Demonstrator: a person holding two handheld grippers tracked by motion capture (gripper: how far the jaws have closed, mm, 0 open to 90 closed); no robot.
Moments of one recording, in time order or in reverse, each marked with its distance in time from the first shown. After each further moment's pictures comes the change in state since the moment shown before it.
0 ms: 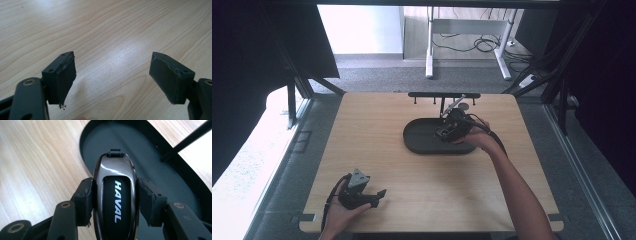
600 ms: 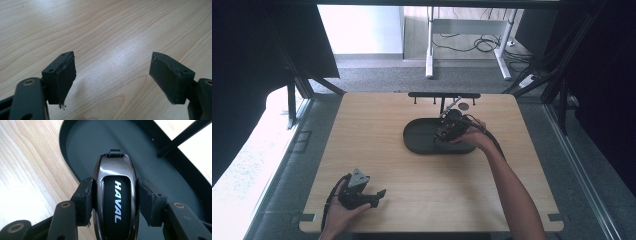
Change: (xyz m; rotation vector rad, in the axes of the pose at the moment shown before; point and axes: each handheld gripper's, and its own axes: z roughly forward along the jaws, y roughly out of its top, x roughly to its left) left arm 0.000 -0.001 0.000 0.000 0.001 -0.004; right arm -0.017 -0.002 0.033 0.042 -0.018 0.006
